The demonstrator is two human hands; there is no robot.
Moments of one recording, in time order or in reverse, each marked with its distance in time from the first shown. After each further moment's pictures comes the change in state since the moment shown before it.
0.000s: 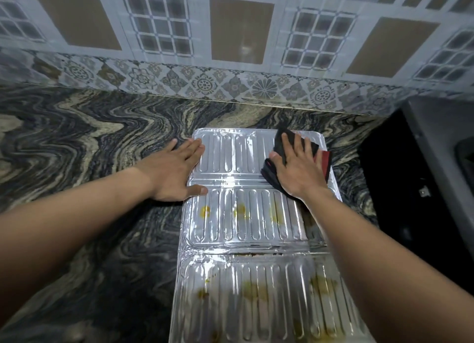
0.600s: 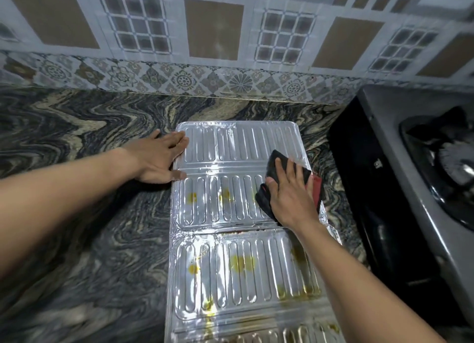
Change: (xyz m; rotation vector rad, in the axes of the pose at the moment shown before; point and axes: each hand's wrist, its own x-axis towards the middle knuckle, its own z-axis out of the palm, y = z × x) left_hand 0.000 -0.007 -0.015 0.066 -0.056 0.027; right_hand -0.105 0.012 0.020 0.122 0.037 0.081
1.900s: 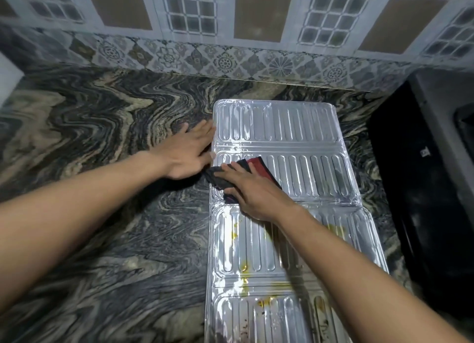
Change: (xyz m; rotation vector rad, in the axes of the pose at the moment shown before) left_hand -0.057 0.013 0.026 -0.372 0.212 0.012; right_hand -0.032 -0.120 0.010 0.136 -0.326 -0.679
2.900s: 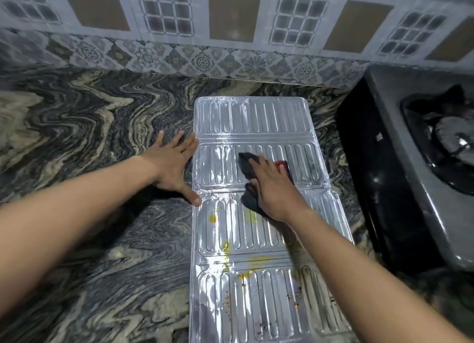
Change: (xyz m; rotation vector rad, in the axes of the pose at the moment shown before) left_hand -0.021 0.032 0.007 0.184 -0.301 -0.138; right_hand -0.070 0.043 0.001 -0.154 0.116 0.352
